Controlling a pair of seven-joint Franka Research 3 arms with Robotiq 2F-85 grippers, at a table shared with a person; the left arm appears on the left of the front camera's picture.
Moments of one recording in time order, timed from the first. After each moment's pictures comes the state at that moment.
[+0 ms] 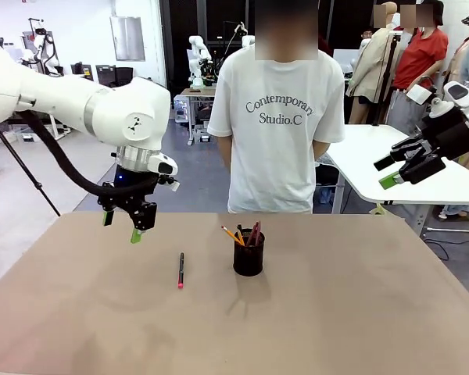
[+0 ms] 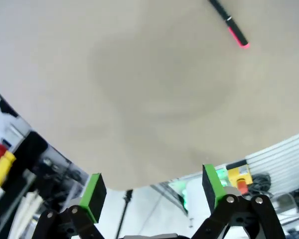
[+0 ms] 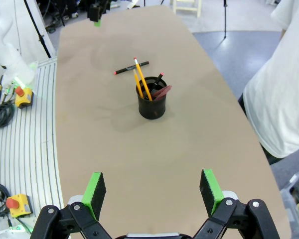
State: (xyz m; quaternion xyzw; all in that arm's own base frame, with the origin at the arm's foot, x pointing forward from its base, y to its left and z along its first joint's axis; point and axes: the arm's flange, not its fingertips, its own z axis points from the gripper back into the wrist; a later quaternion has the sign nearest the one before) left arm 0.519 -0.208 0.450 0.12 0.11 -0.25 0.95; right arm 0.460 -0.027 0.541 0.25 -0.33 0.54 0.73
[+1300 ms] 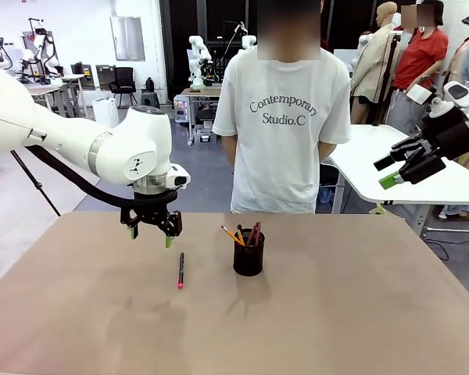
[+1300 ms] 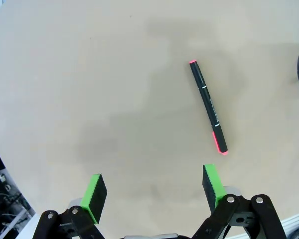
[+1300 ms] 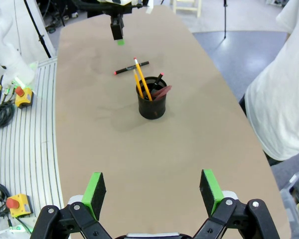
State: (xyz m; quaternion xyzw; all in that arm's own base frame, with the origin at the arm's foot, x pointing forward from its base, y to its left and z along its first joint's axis) left arm 0.531 -0.233 0.399 0.06 -0.05 -0.12 0.99; right arm 0.460 -0.027 0.541 0.25 -0.33 0.54 0.73
